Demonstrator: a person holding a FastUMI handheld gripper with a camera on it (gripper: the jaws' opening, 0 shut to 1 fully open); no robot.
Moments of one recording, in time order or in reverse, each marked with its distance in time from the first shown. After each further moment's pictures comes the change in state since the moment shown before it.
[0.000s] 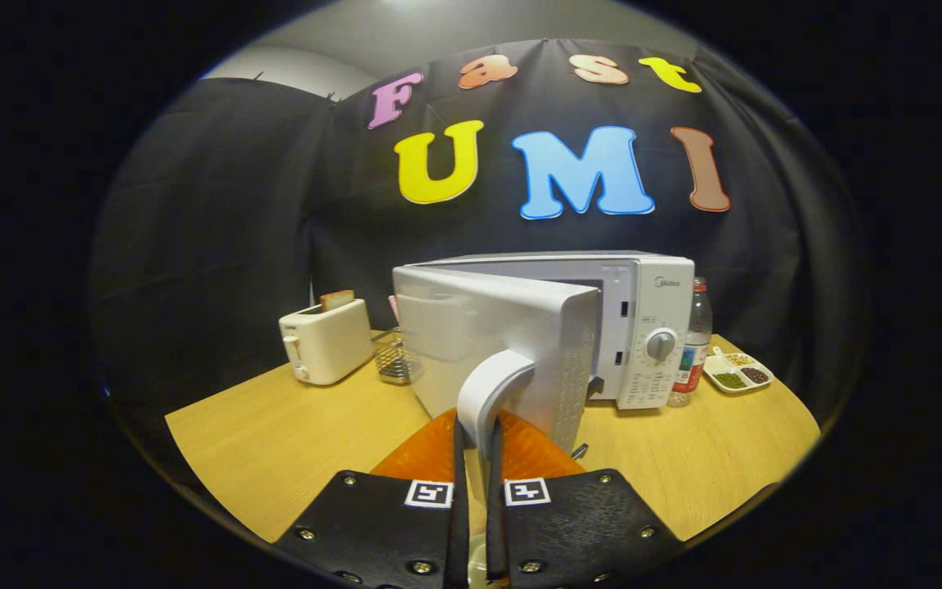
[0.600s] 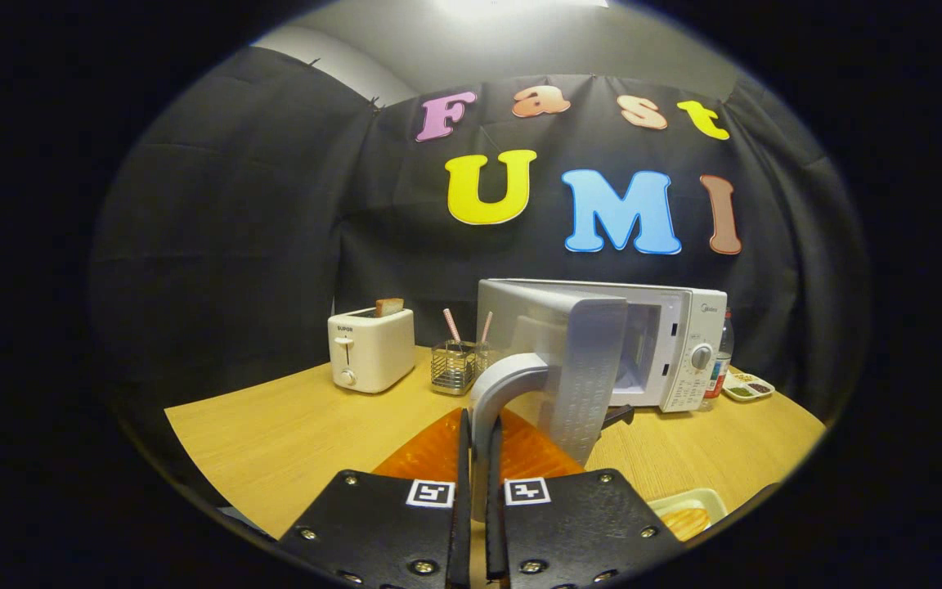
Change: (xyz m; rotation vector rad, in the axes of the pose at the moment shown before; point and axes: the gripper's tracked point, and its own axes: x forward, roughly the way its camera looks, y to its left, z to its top) arm -0.005 0.117 -0.010 -0.074 -0.134 -0.119
